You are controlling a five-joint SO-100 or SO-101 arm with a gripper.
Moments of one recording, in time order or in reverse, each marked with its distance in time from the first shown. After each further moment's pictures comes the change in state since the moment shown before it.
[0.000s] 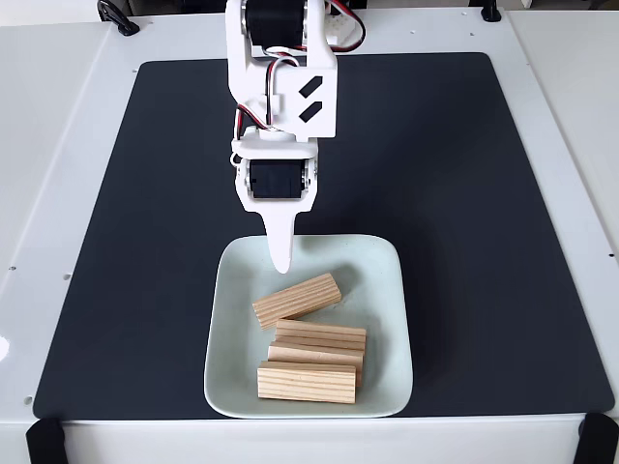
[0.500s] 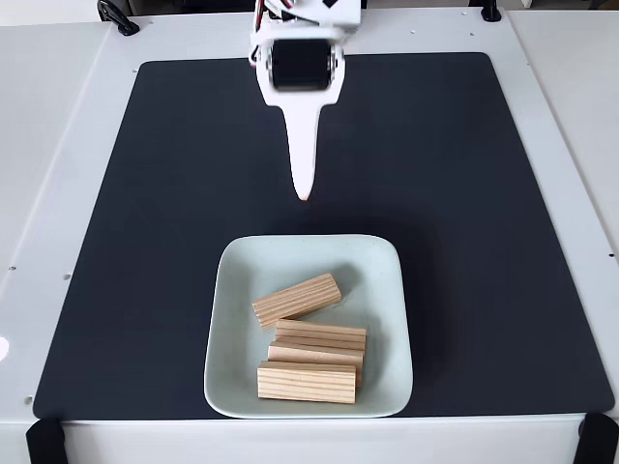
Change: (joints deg) arm -2.5 37.3 40.0 -20.1 0.0
